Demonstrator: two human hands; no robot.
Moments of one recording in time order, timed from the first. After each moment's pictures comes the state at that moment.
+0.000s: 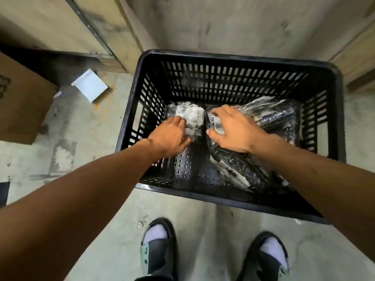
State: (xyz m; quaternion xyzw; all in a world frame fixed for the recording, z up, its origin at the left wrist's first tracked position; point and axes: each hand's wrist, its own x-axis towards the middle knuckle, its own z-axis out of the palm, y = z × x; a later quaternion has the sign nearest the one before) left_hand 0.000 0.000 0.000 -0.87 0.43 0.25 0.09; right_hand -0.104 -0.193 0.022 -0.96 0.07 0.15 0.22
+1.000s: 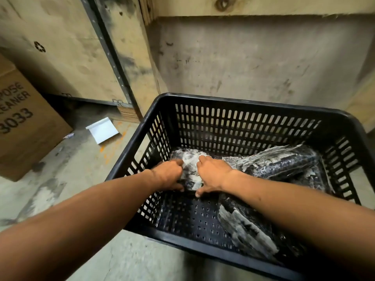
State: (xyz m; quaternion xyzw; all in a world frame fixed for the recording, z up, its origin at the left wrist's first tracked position) left_hand 0.048 0.010 -0.093 -0.88 0.41 0.23 0.10; right_hand -0.034 -0.149 -0.090 -0.98 -0.07 0.19 -0.02
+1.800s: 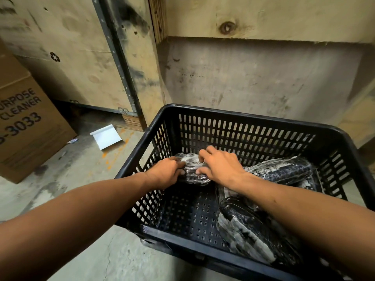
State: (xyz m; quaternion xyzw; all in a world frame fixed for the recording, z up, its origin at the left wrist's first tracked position) left_hand 0.055 0.018 -0.064 -0.91 0.36 0.19 -0.08; right_hand -0.035 -0.167 -0.052 -1.00 -0.01 0.00 0.06
